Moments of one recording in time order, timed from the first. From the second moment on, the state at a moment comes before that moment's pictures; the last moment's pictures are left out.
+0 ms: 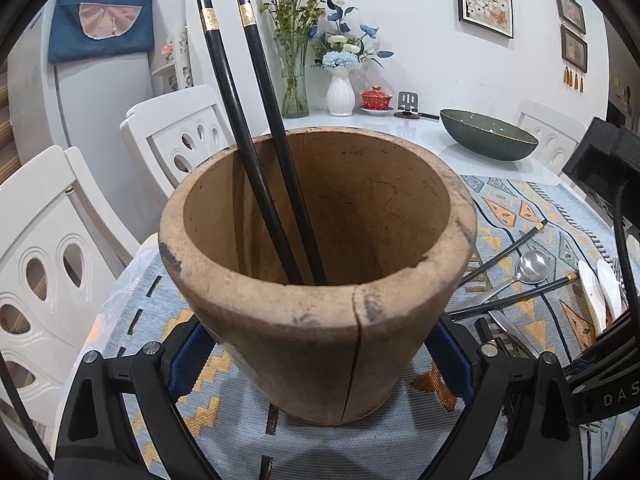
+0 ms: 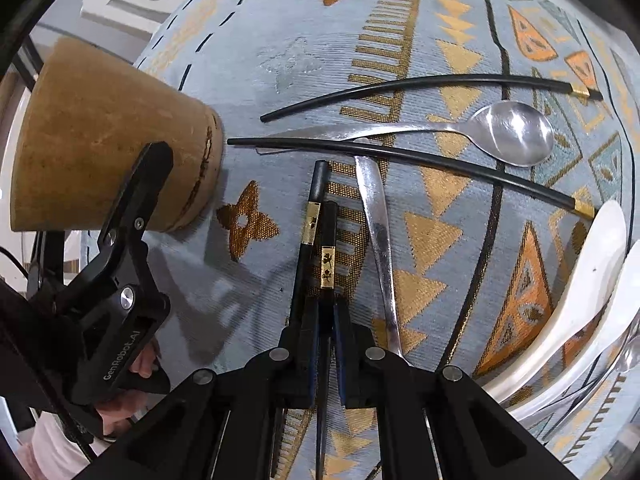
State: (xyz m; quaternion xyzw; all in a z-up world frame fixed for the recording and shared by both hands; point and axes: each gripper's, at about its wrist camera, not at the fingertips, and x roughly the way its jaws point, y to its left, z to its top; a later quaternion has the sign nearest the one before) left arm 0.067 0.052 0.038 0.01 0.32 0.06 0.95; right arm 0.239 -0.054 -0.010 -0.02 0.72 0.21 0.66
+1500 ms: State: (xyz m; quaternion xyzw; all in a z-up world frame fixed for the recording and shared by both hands) left arm 0.066 0.048 0.039 0.02 0.32 0.07 0.95; right arm 0.197 -0.101 0.003 0.03 0.69 0.25 0.68
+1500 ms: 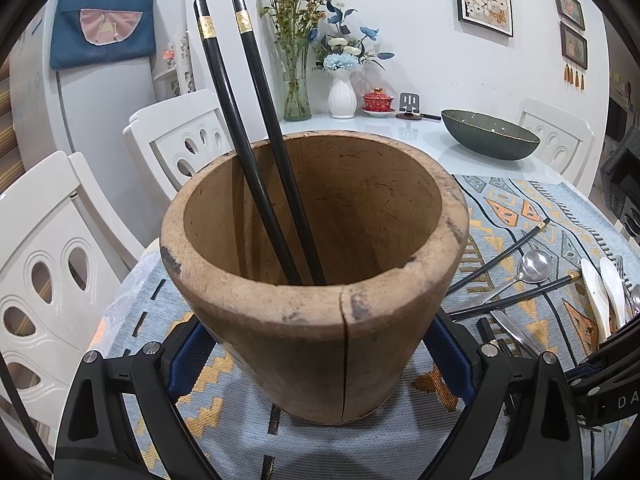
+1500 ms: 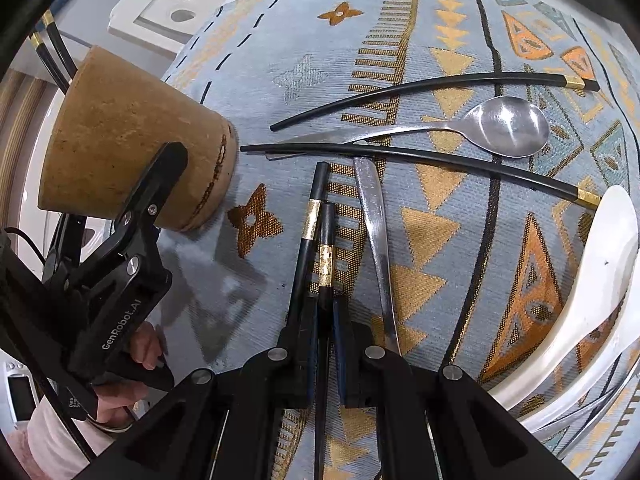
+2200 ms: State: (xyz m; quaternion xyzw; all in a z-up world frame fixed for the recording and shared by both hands) left arm 0.066 0.049 0.039 0.02 0.32 0.07 0.95; right arm 0.187 -0.104 0.059 0.05 0.60 0.33 0.73
